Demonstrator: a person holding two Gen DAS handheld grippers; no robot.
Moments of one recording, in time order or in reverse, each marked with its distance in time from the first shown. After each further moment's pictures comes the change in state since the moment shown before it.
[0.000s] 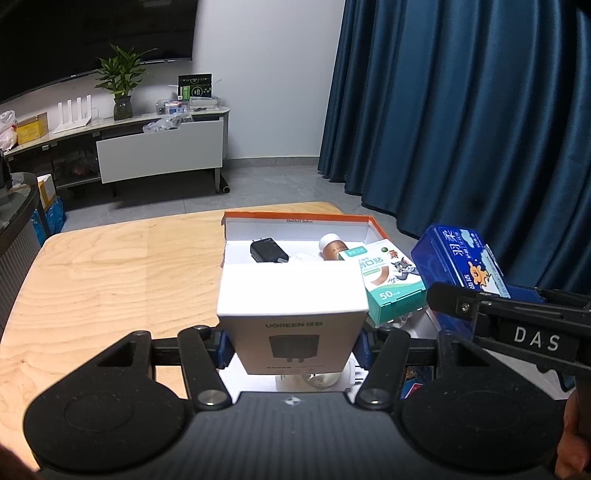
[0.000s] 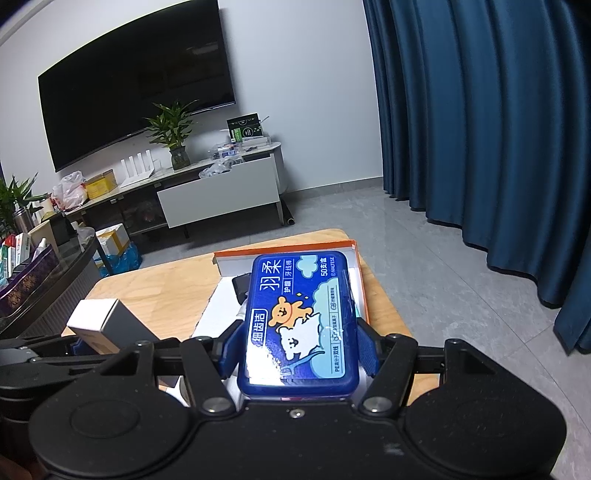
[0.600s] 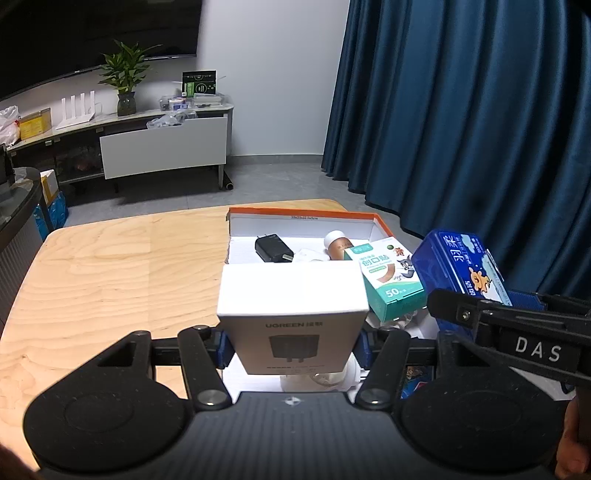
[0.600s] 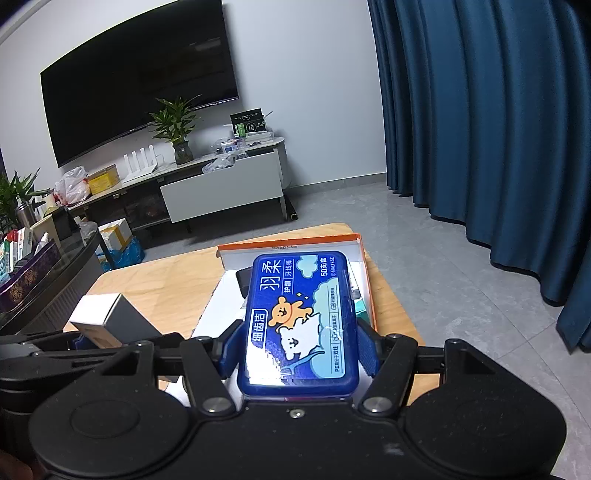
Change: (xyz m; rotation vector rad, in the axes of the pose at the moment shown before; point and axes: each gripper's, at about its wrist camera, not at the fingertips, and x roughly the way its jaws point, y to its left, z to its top) left arm 0.001 0.001 -0.001 -0.013 0.005 0.006; right arm 0.000 0.000 0.001 -0.005 0.011 0.009
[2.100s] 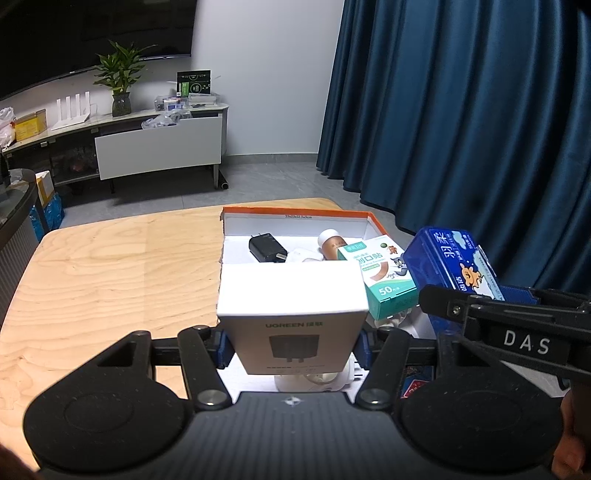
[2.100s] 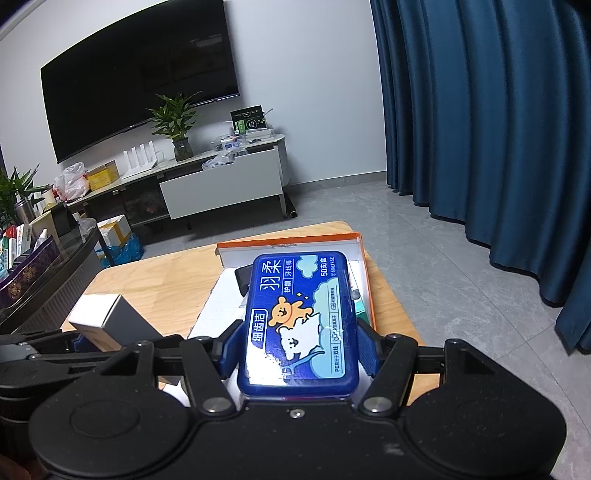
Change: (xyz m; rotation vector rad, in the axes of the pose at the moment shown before) left arm 0.001 0.001 0.000 0.009 0.004 -0.014; right arm 0.001 0.002 0.001 -0.003 0.003 -0.005
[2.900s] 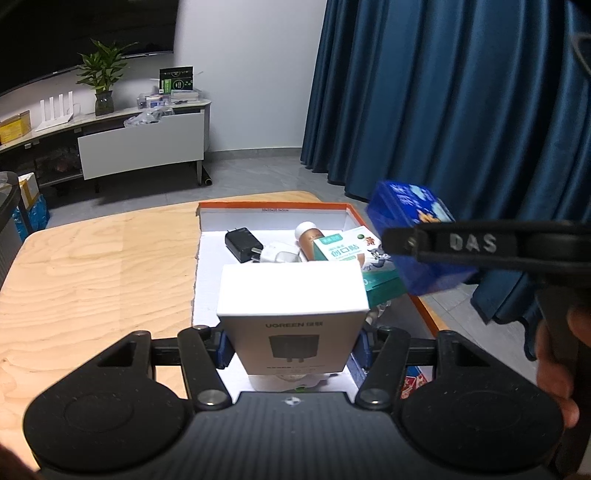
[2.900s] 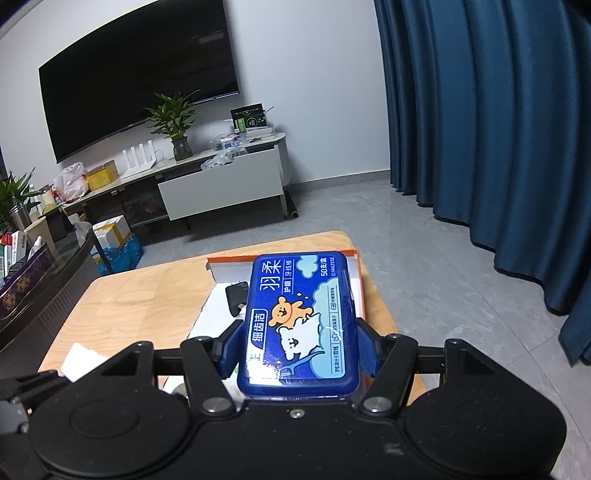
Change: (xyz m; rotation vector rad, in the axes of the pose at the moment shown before) left arm 0.007 -0.007 -0.002 0.029 0.019 -0.050; right arm 0.013 -0.006 0.015 -0.008 0.022 0.020
